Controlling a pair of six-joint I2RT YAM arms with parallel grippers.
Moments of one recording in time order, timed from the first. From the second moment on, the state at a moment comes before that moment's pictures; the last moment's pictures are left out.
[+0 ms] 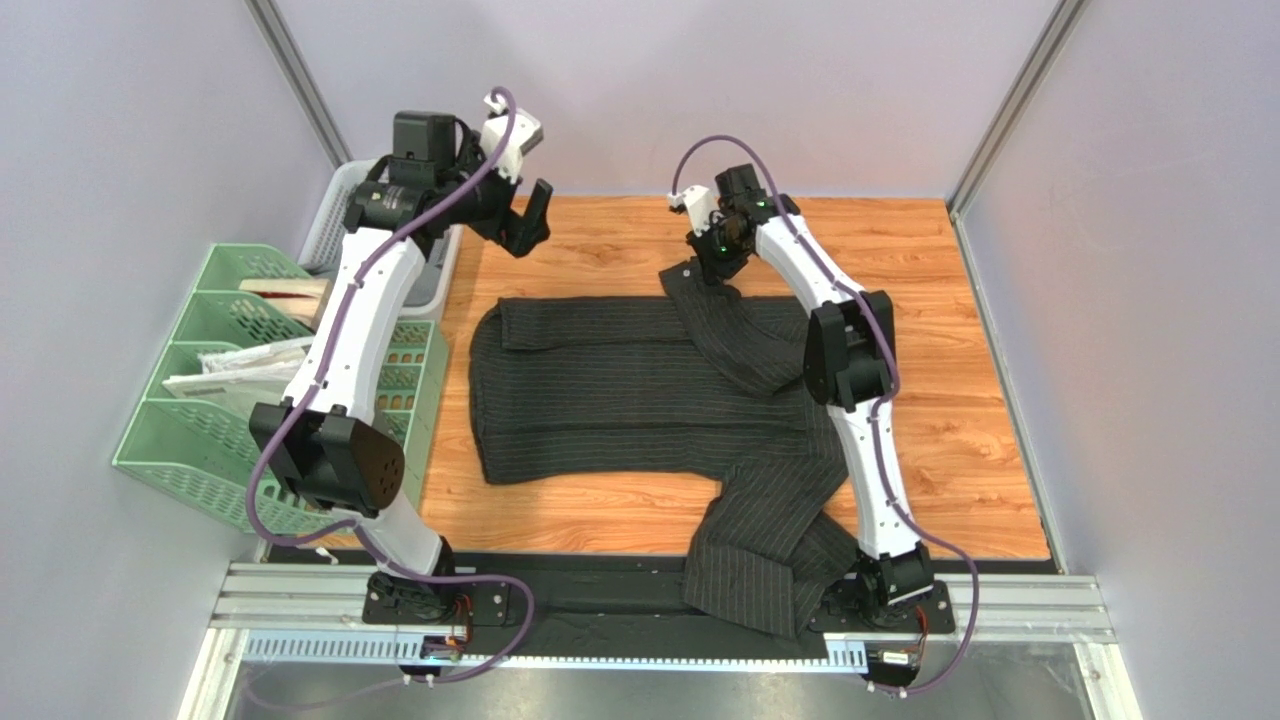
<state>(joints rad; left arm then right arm) -0.18 1.64 1.82 -0.80 0.36 0.40 0.32 2.55 2.37 -0.82 -0.21 -0.45</state>
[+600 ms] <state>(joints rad) -0.31 1.80 1.82 -0.58 0.83 0.23 0.31 1.66 1.72 -0.78 -0.50 -0.47</state>
